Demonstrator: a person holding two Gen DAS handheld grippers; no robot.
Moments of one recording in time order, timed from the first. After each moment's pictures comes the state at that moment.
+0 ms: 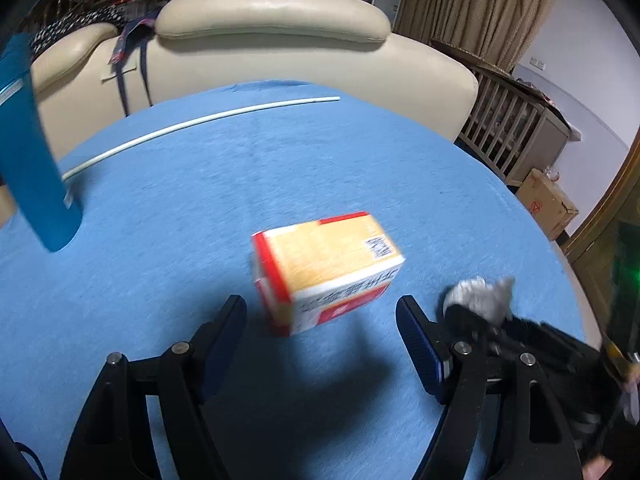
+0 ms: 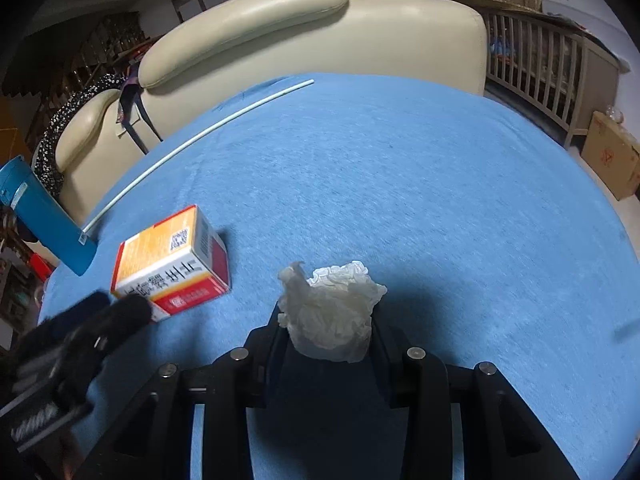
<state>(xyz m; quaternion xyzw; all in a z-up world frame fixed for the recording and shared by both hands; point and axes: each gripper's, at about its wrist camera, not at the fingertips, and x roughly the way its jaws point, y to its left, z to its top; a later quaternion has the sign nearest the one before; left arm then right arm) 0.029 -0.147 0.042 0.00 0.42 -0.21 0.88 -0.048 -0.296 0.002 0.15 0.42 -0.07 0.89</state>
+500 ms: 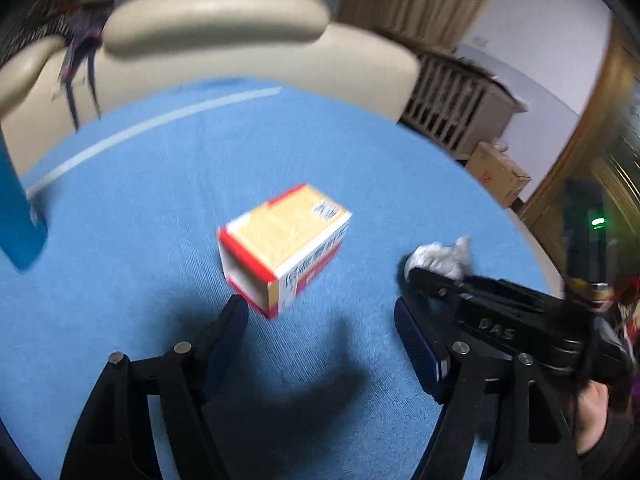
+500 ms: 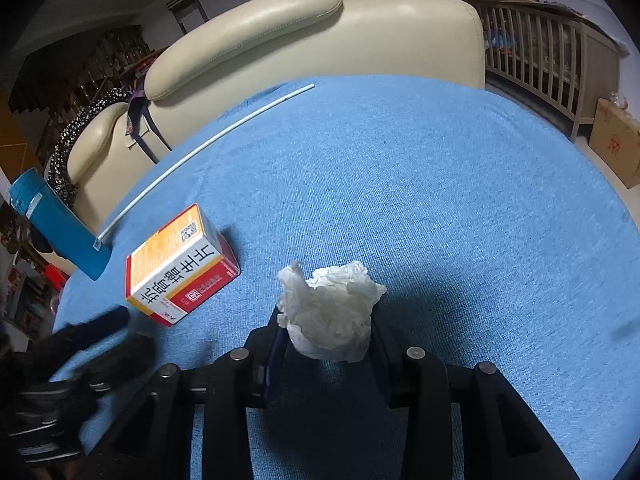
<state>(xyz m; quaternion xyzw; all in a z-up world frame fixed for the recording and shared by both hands) 0.011 -0.129 0.055 0.02 0.41 -0.32 0.85 -0.060 -0.308 -0.002 0.17 0.40 -0.05 0.90</state>
